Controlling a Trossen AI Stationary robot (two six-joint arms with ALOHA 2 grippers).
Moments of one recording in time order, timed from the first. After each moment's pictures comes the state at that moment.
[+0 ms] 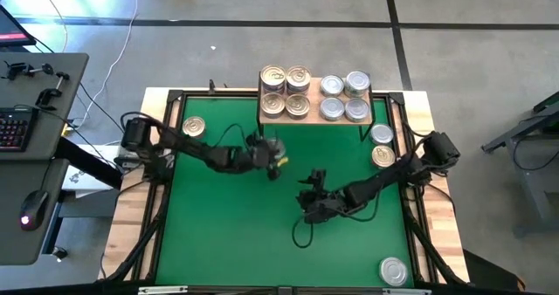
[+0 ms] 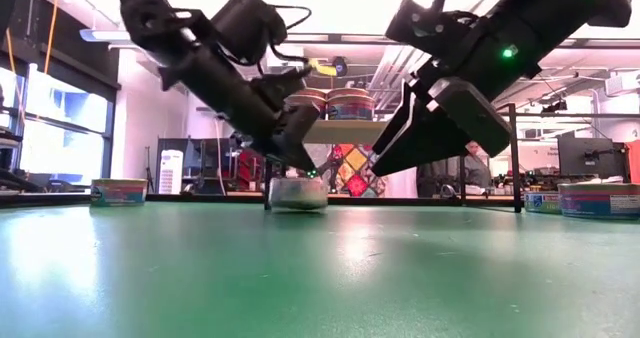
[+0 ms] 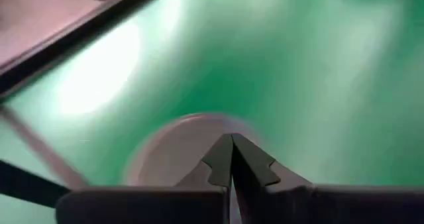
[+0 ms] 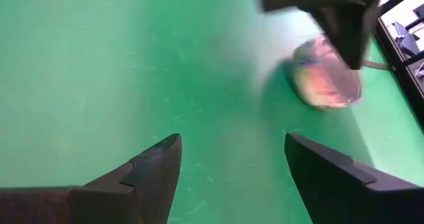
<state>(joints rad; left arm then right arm) 0.01 1.78 0.81 0.31 -0.54 -0.27 0.42 1.78 0.93 -0.07 0.69 0.13</state>
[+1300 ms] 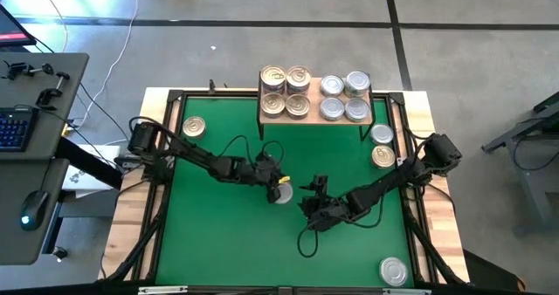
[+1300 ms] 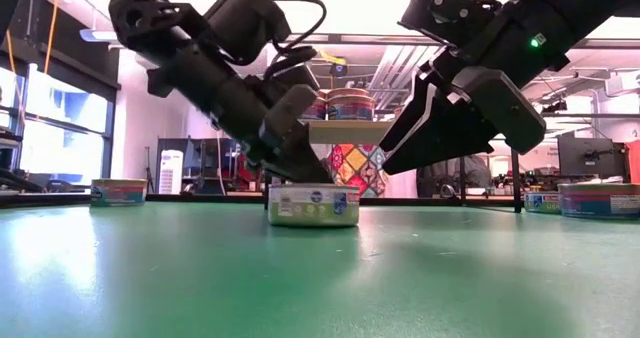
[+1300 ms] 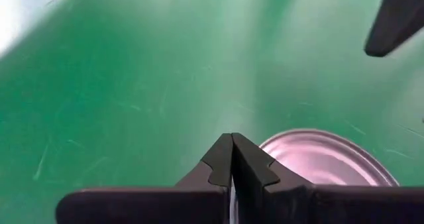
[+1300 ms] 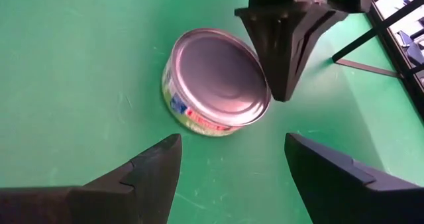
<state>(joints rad) -0.10 1.87 0.82 0.33 -0.25 -0.36 0.47 1.78 0.93 -0.07 0.70 0.16</state>
